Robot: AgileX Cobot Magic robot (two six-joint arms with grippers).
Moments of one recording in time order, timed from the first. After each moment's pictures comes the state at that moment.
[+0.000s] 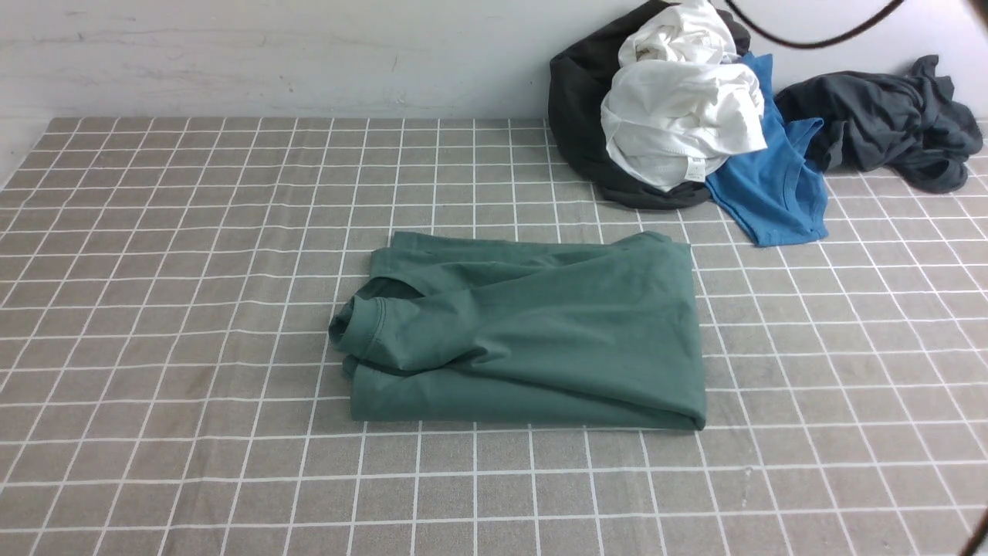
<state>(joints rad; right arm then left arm) 0.58 2.07 -2.58 0.29 1.27 -0.12 -0.20 -0.01 -0.61 0.11 1.05 0.02</state>
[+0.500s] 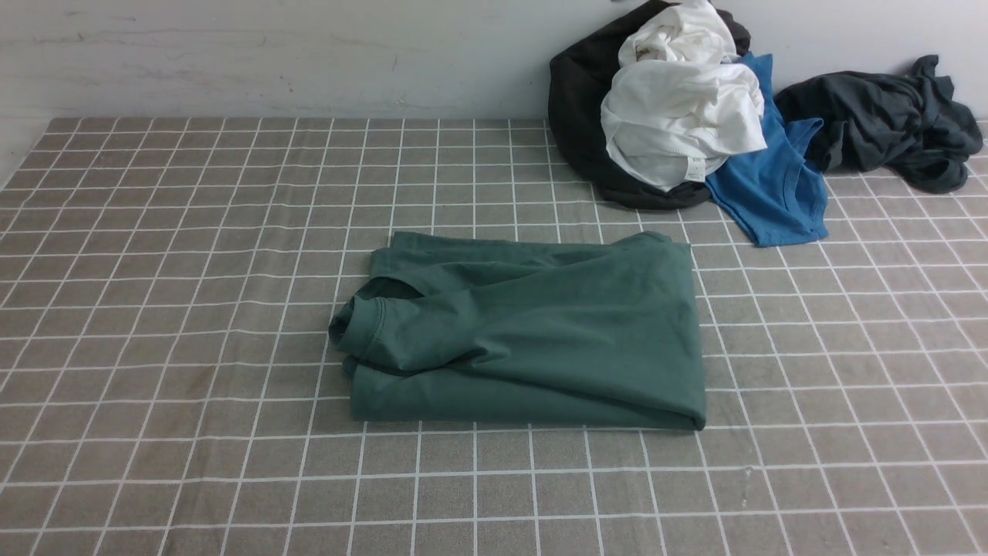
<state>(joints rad) 0.58 1.45 -1.88 0.27 1.27 -0.28 -0.20 -0.02 -0.47 0.11 0.94 0.01</state>
